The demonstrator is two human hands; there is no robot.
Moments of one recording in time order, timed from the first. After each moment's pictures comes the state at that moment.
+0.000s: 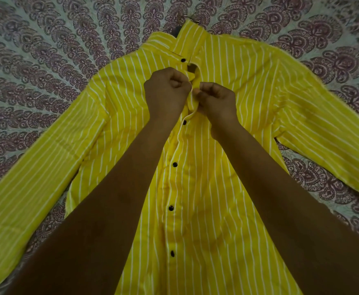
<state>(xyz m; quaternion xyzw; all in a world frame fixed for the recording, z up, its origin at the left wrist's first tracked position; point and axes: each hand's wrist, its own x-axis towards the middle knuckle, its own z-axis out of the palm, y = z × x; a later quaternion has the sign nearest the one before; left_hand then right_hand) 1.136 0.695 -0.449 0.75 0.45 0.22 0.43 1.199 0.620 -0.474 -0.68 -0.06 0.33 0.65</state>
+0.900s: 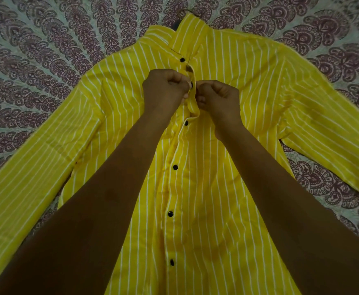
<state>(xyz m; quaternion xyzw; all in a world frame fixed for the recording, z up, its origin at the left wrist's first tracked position) 1.138 0.706 -0.459 0.68 0.45 0.19 0.54 1.204 0.620 -0.483 -0.69 -0.11 0.31 0.65</state>
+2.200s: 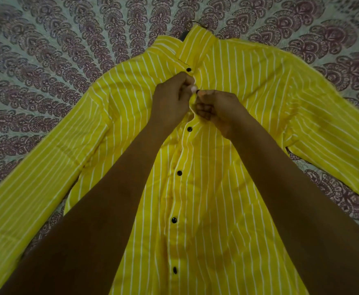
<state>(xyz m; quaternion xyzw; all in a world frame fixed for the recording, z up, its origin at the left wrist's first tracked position) 1.133 0.713 -0.480 0.83 0.30 0.22 0.41 1.213 0.628 -0.465 -0.65 -0.05 0.47 0.60</state>
